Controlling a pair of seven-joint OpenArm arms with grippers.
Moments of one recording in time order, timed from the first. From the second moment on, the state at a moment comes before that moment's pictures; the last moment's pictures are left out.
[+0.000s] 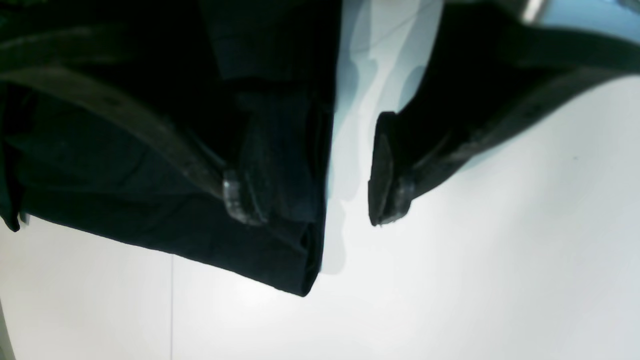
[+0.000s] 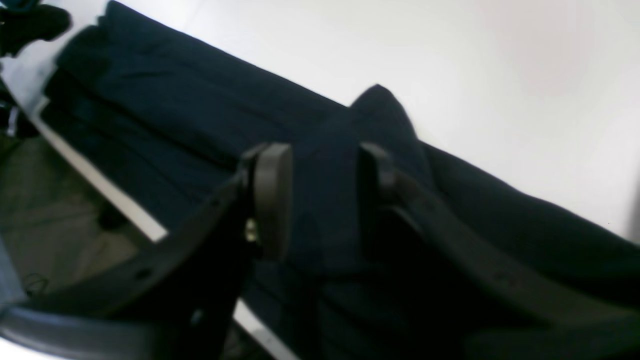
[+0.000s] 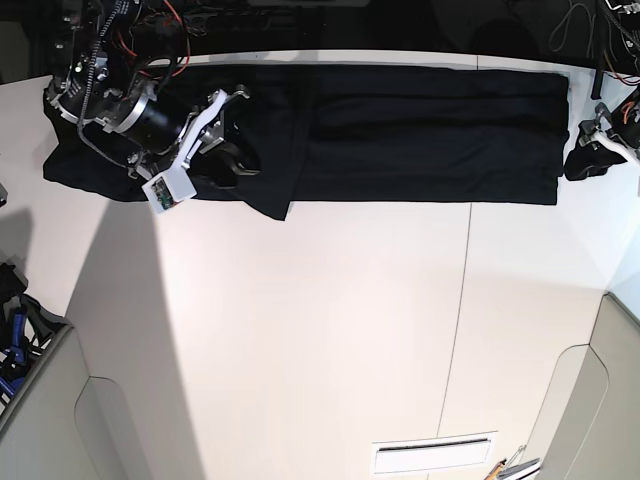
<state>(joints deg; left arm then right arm) 17.0 -27.1 -40.0 79.2 -54.2 -36.1 54.5 -20.2 6.3 6.0 118.2 30.9 31.5 -57.1</state>
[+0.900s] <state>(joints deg) 17.0 -27.1 -40.1 67.9 -78.3 -36.0 66.0 -20.2 6.4 6.0 118.2 29.1 31.1 -55.7</state>
